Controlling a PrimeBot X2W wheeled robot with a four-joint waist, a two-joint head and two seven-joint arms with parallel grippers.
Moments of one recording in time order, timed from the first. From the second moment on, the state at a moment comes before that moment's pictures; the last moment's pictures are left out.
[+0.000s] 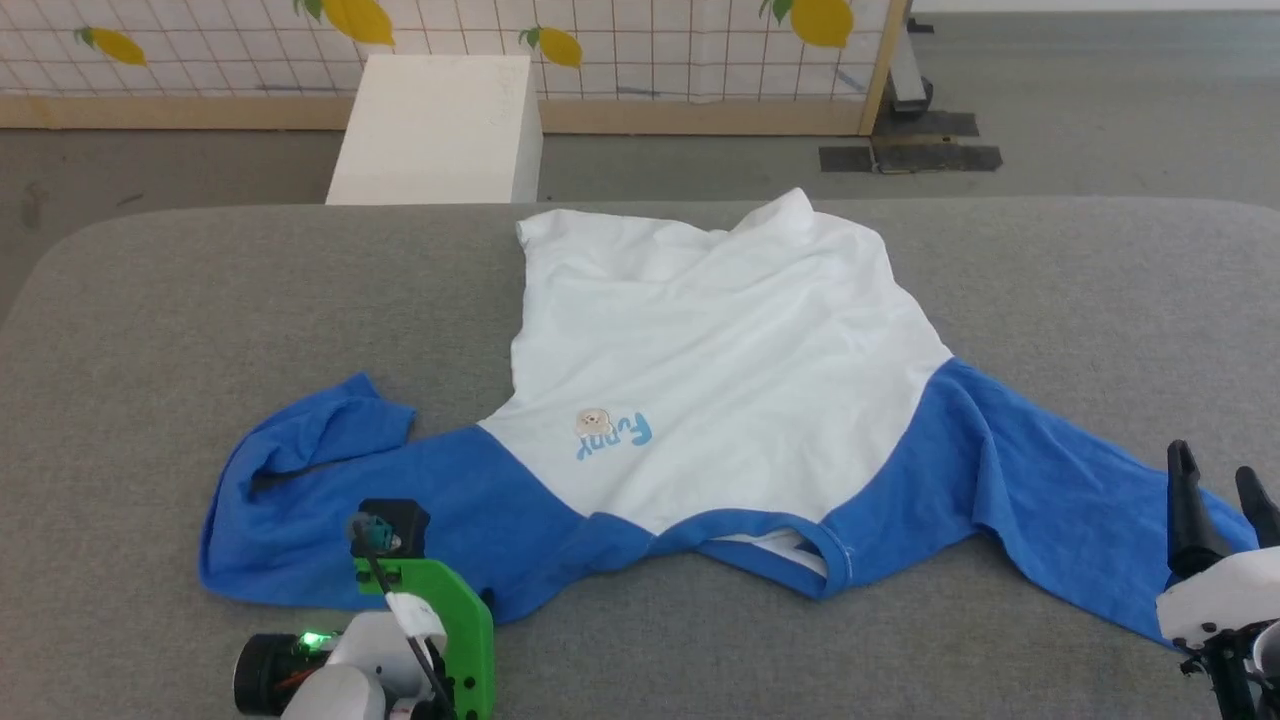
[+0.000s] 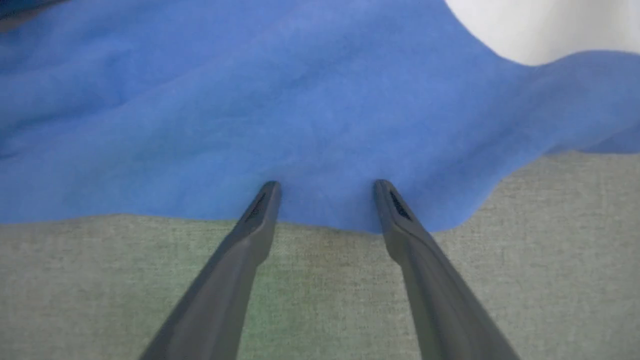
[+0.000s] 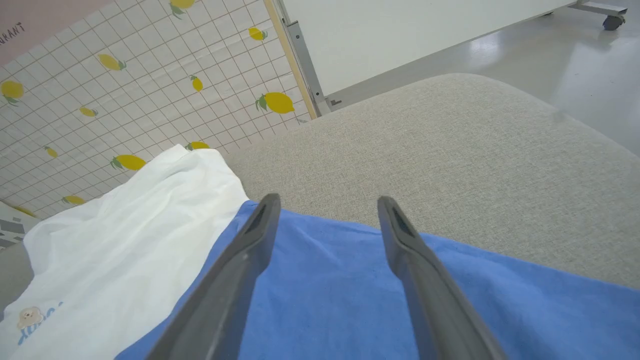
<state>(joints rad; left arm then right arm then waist) -0.11 0.19 -0.27 0.20 -0.33 0.11 0.56 -0.05 -0.05 -0.38 0.10 0.34 0.13 0.14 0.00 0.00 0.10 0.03</state>
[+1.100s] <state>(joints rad) -0.06 0.13 -0.11 0.01 -0.49 0.12 0.31 -0.23 -0.05 -0.05 0.10 -0.05 0.13 0.89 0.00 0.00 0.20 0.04</state>
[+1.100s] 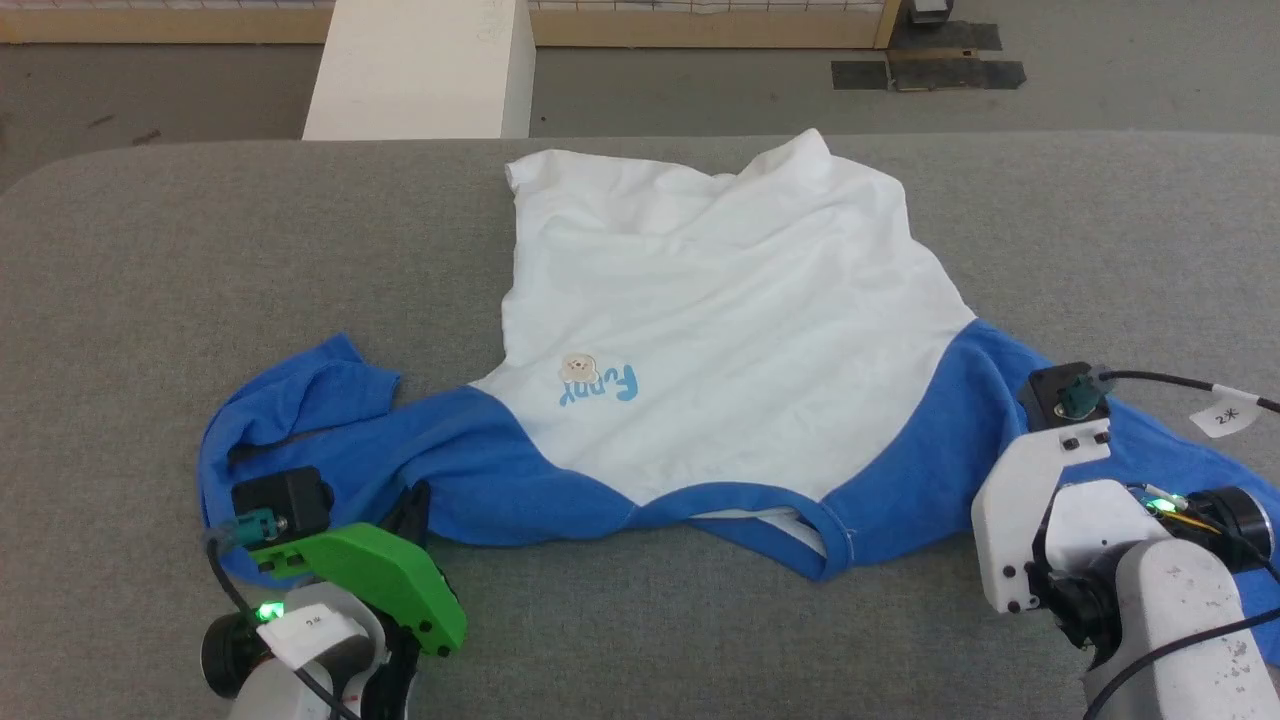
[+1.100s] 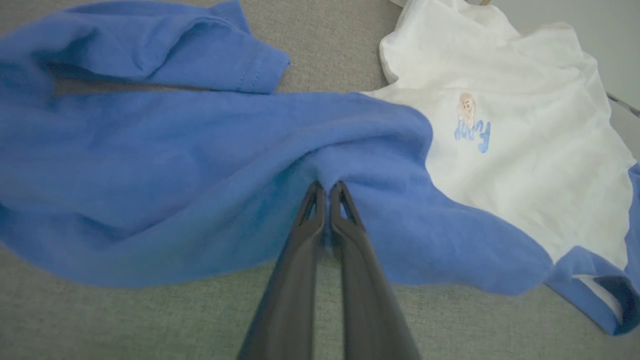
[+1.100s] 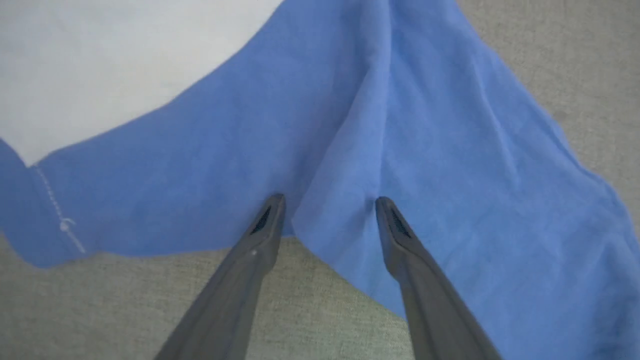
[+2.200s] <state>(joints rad) -0.70 0.38 -0.02 -0.13 -0.53 0.00 0.42 -0.78 -0.12 -0.30 -0.14 0.44 0.13 1.21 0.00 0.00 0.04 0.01</state>
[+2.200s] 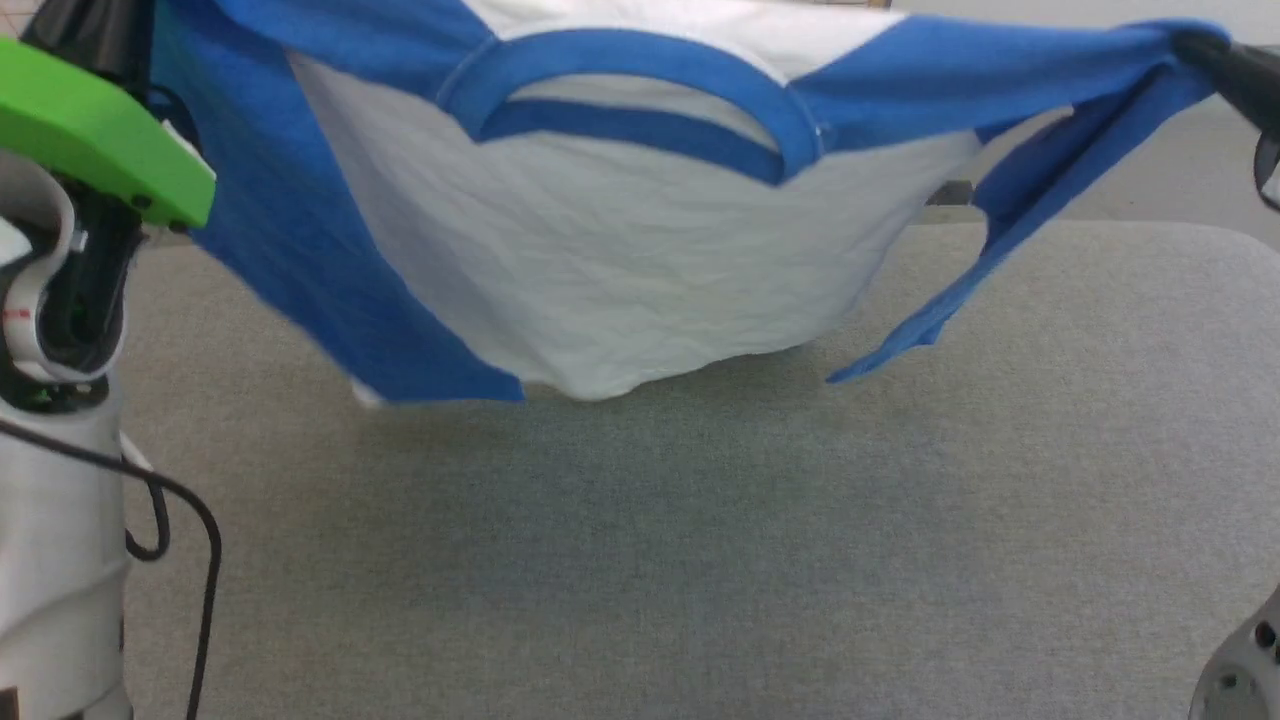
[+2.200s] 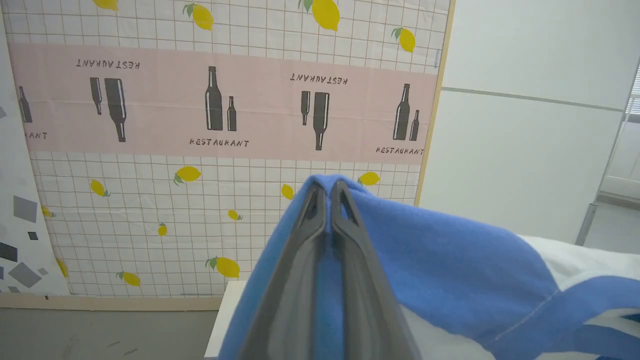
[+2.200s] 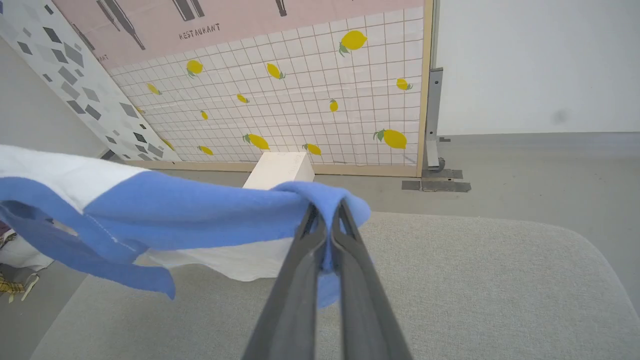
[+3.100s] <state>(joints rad) -1.35 0.52 -0.13 0.42 -0.31 -0.05 0.31 -1.43 -0.05 -0.23 0.30 0.01 0.13 0.83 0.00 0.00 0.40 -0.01</state>
